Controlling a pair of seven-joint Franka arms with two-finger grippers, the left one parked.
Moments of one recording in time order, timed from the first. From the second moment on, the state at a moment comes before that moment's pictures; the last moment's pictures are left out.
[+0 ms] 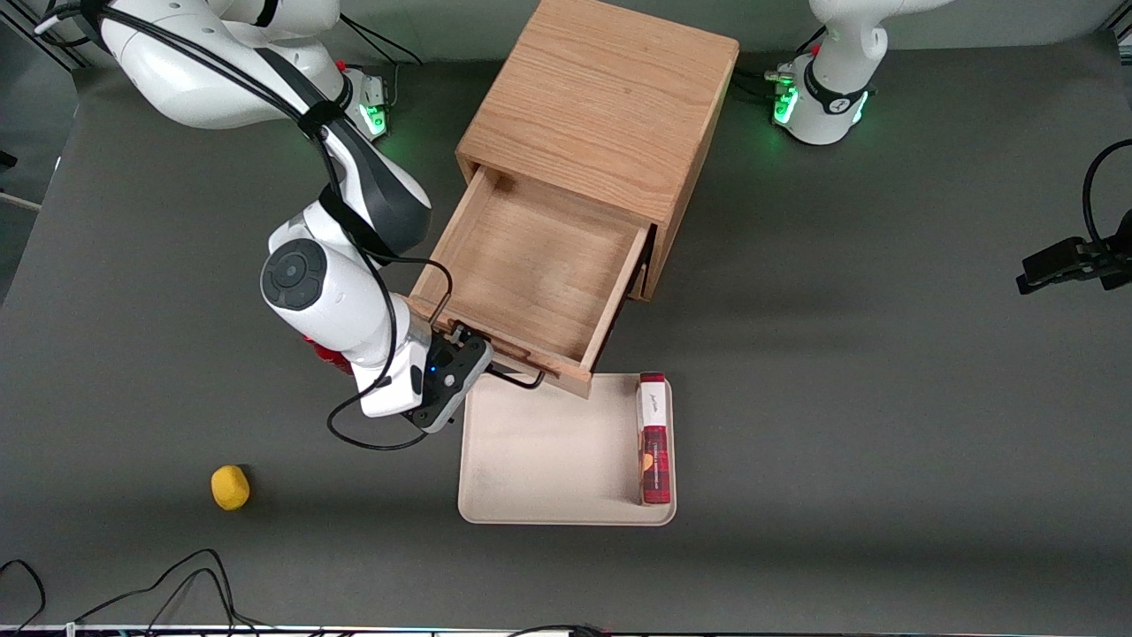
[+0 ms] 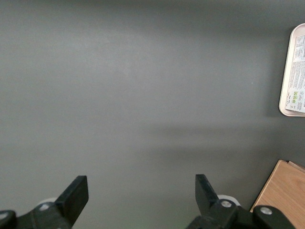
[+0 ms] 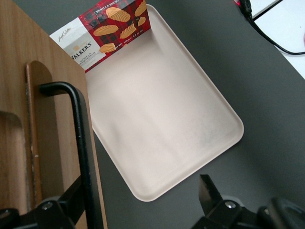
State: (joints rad) arm 0.05 0.58 0.51 -1.47 -0.12 2.21 -0.41
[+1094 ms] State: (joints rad) arm 0.06 0.54 0.51 -1.37 -0.06 2.05 -0.41
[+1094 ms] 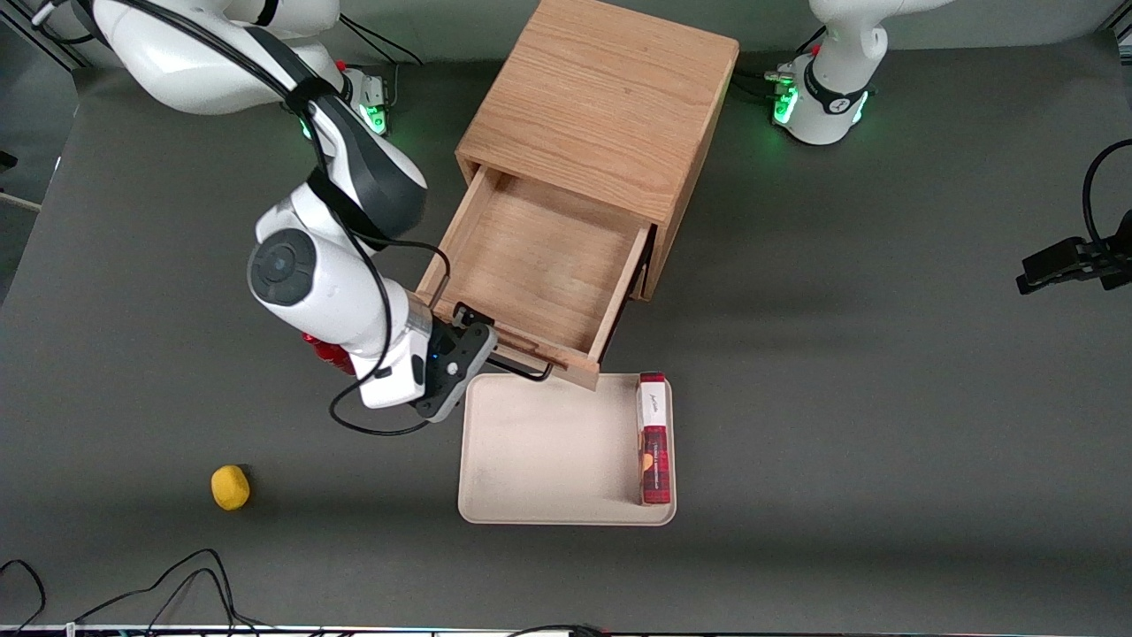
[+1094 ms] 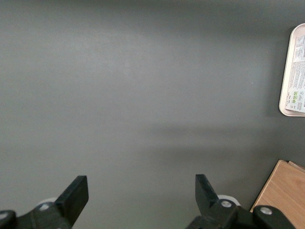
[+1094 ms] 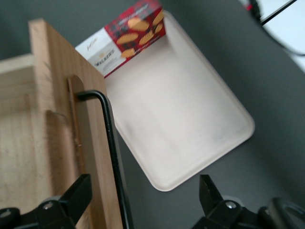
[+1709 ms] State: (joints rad) arm -0.07 0.15 0.27 -1.44 0.14 1.79 -0.29
